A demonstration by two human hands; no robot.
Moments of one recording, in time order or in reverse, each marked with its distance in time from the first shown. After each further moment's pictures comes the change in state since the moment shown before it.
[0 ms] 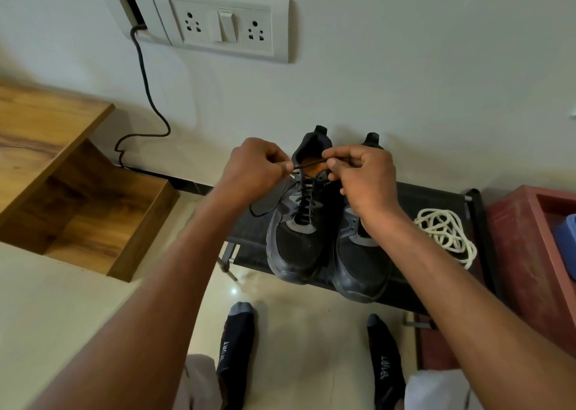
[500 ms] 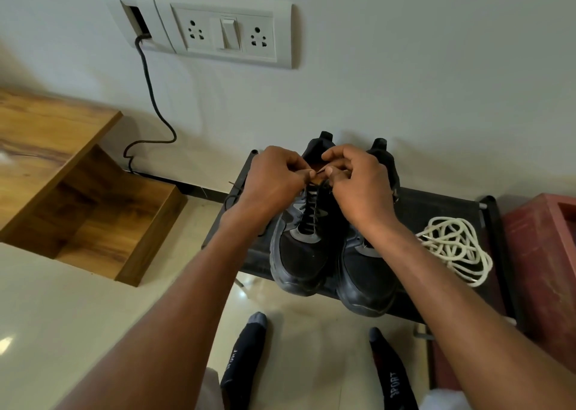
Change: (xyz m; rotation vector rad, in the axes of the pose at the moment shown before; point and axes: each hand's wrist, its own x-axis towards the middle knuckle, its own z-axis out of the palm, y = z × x) left_hand 0.004 0.009 0.030 0.015 0.082 0.085; right_hand 0.008 0.010 0.010 -0.229 -0.046 -0.158
